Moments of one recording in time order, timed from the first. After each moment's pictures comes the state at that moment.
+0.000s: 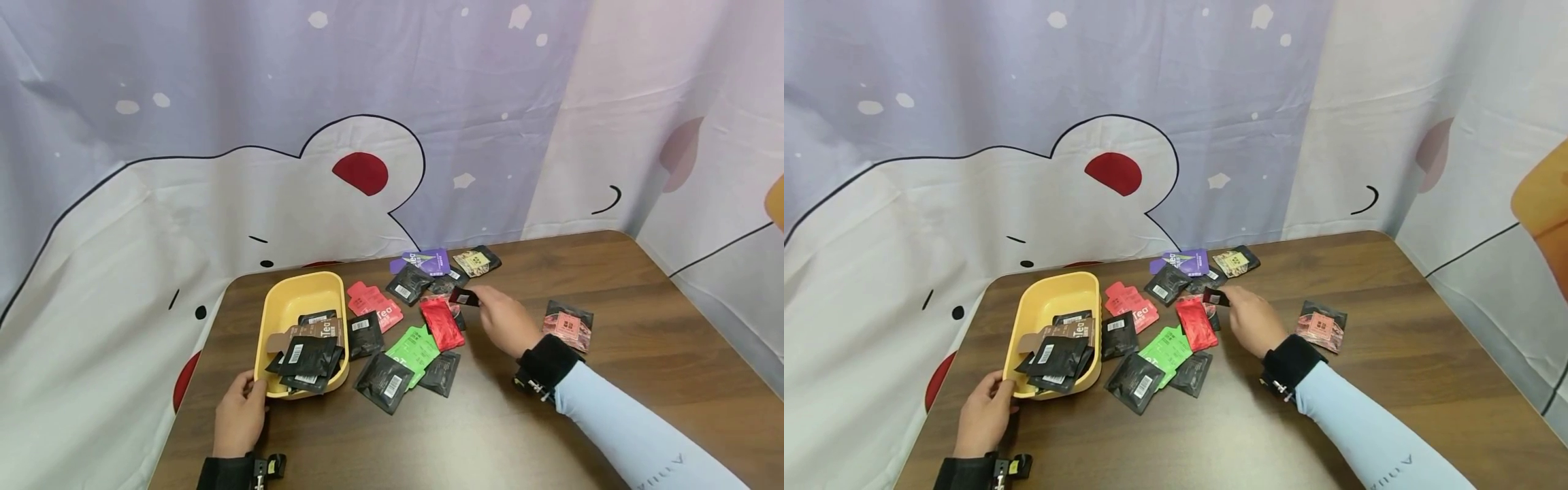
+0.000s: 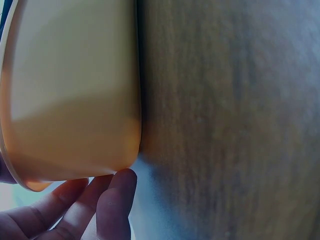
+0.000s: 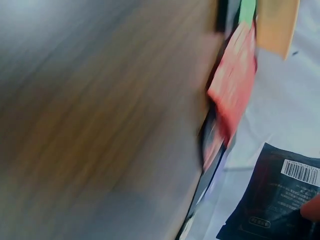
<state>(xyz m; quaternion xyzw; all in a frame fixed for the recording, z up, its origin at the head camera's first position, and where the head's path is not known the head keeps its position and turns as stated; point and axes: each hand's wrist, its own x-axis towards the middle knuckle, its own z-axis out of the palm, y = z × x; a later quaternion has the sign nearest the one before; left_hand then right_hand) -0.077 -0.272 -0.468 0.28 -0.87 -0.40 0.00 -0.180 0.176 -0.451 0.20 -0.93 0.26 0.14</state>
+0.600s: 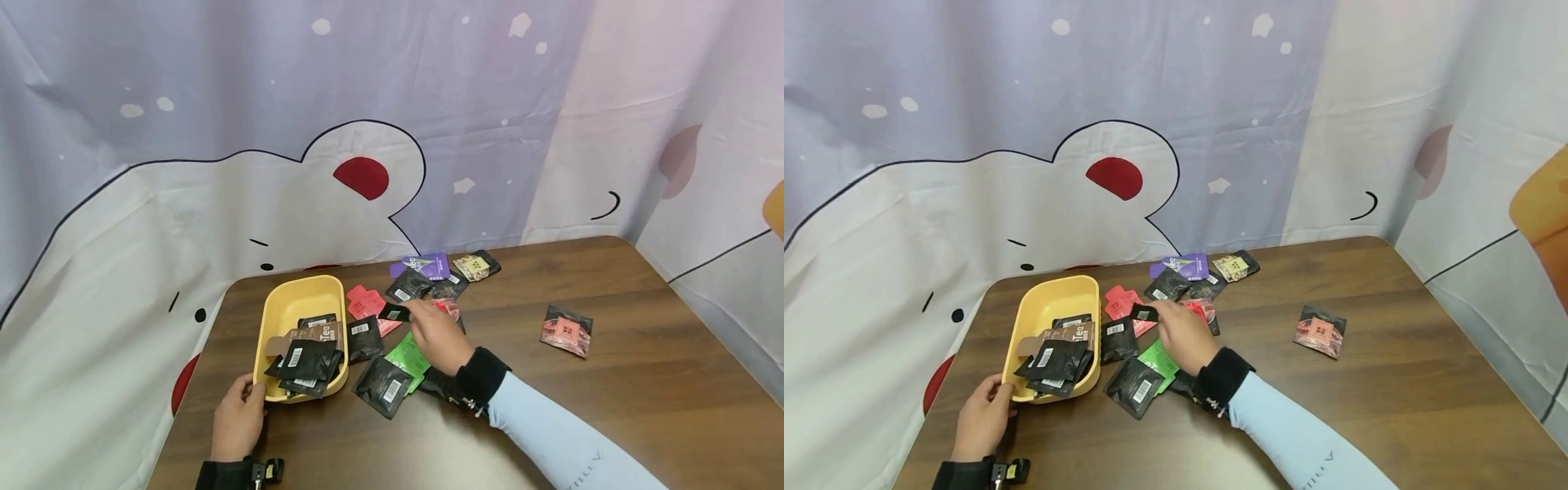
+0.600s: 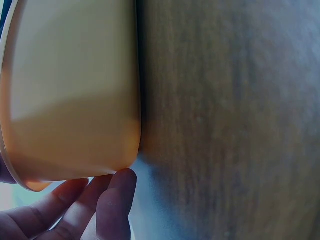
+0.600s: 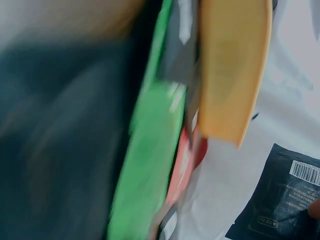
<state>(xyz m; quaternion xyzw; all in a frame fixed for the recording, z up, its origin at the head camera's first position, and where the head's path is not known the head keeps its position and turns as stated) -0.078 -0.271 -0.469 0.28 -0.87 -0.40 0.00 -0.167 0.068 -0.441 0.26 -0.90 0.34 0.11</state>
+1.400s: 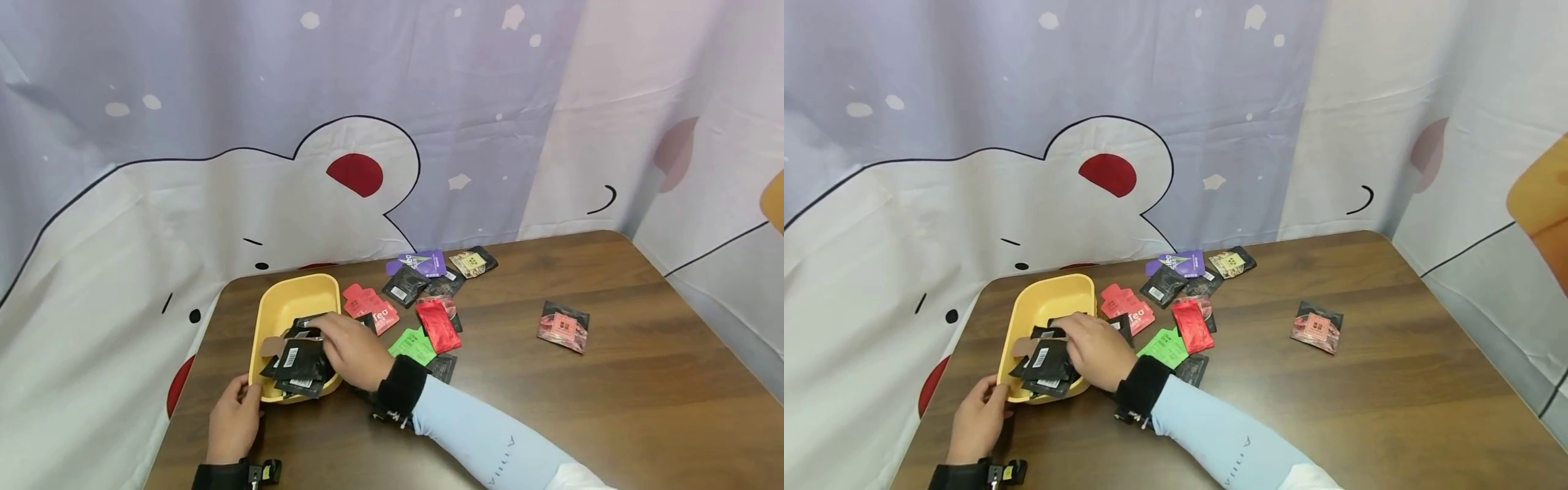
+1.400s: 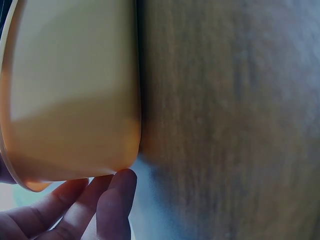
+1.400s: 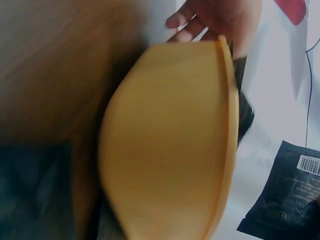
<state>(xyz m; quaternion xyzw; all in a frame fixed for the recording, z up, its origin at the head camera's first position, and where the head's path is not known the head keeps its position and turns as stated) -0.078 -0.272 -0.470 0.29 -0.87 -0.40 0.01 -0.153 -0.046 -0.423 0.38 -0.85 0.36 0.10</state>
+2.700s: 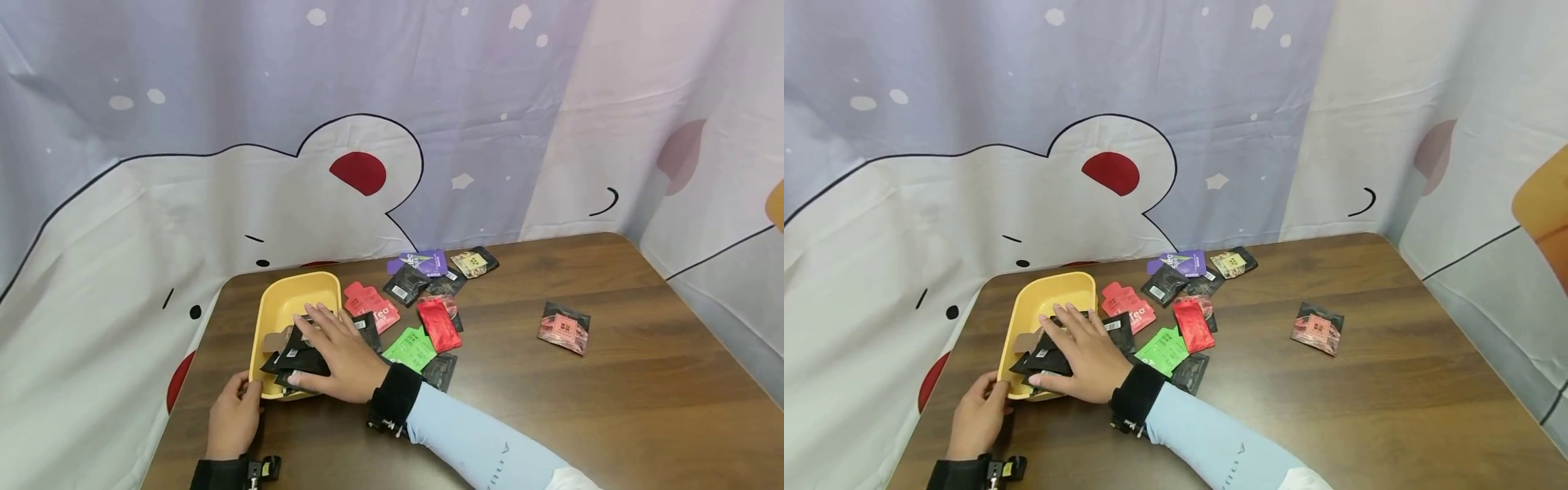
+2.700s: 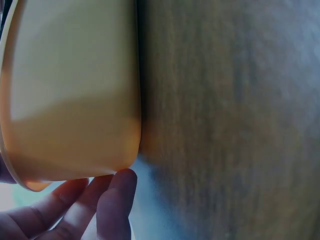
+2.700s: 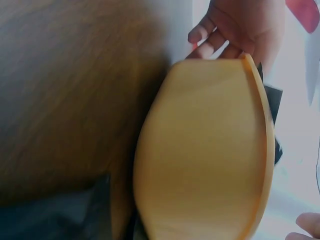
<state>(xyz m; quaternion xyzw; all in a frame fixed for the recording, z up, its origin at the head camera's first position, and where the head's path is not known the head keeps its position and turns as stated) -0.078 -0.273 -0.469 0.27 -0.88 -0.39 0.01 -0.143 -0.055 -0.437 0.40 -0.87 0.29 0.04</state>
